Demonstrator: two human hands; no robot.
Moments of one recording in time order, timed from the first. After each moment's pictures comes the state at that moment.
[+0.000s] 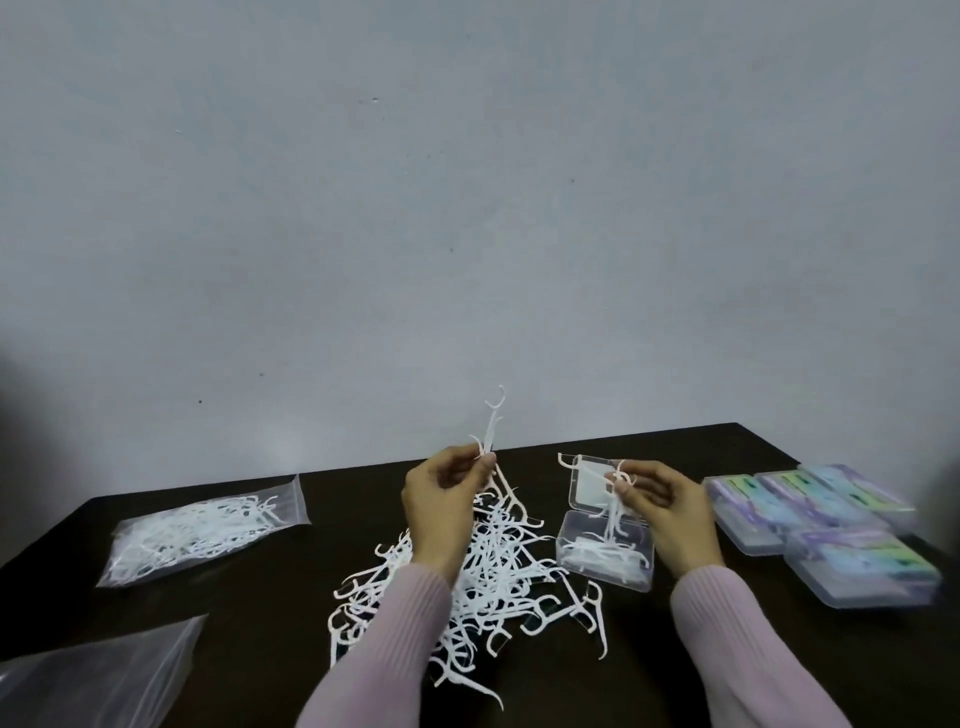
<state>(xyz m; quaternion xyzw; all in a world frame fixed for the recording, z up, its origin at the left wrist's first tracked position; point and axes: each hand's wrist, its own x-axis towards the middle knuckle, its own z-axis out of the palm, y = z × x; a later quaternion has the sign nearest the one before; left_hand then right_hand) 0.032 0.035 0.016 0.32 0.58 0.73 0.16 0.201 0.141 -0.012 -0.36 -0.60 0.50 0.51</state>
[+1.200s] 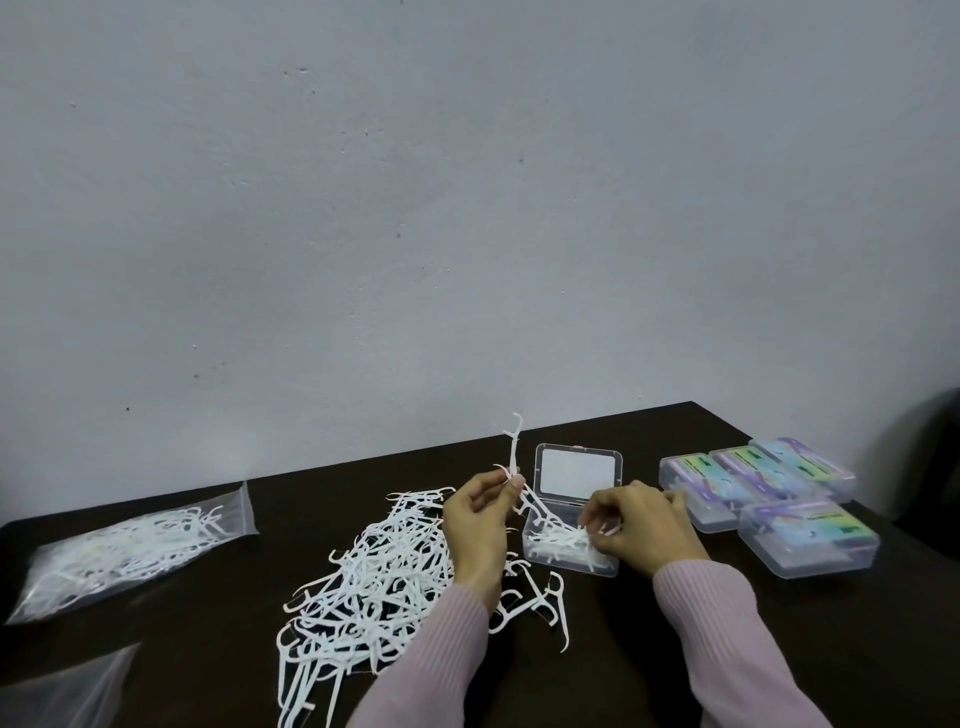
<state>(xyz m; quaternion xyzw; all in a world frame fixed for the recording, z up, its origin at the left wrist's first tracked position) 0.075 0.091 -0.036 0.27 0.56 0.73 0.29 0.226 0.143 -0.013 -0.47 -0.86 0.13 0.17</state>
